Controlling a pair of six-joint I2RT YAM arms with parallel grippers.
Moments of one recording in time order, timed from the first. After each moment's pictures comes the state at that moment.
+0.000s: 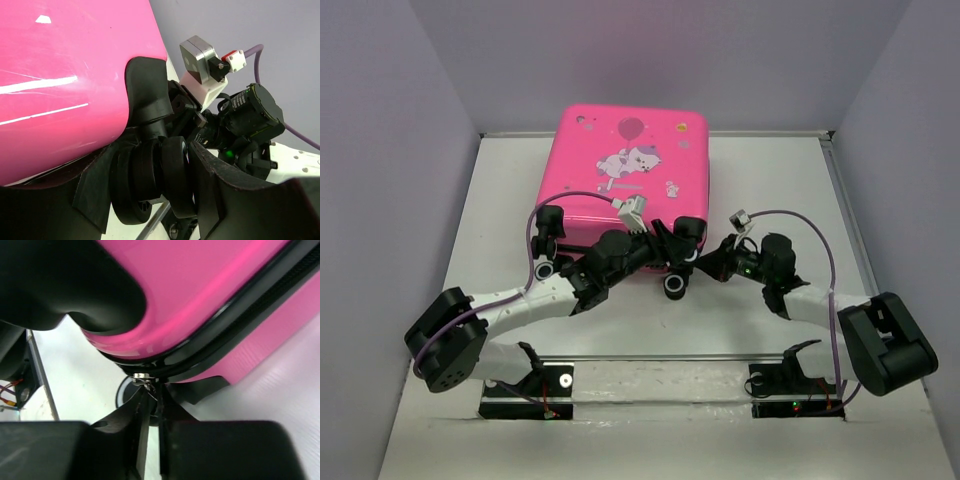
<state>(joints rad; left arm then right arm) -0.92 1.30 0.68 0.49 -0.03 -0.90 0.34 1.28 0.31 0.75 -0.66 0.39</state>
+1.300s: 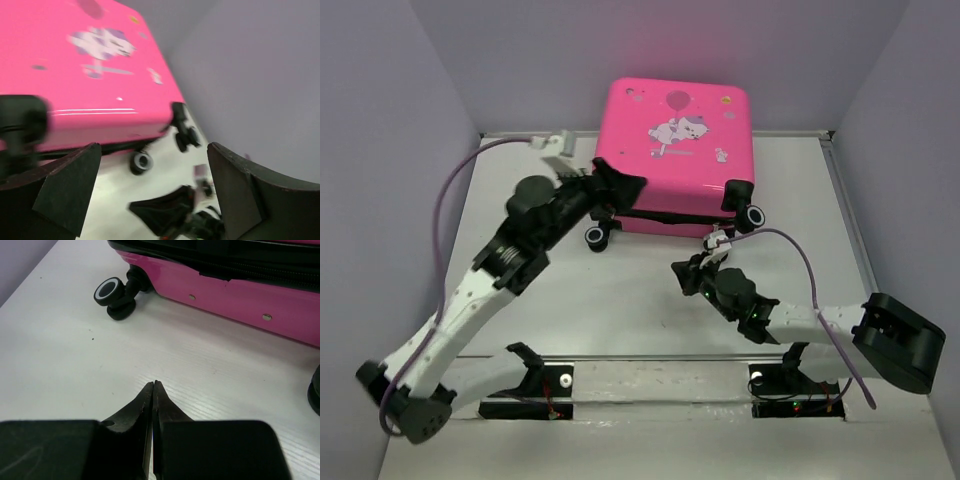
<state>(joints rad) -0.73 1.10 1.17 -0.14 0.00 -0.65 0.97 1.24 0.33 0.74 0.38 0.41</state>
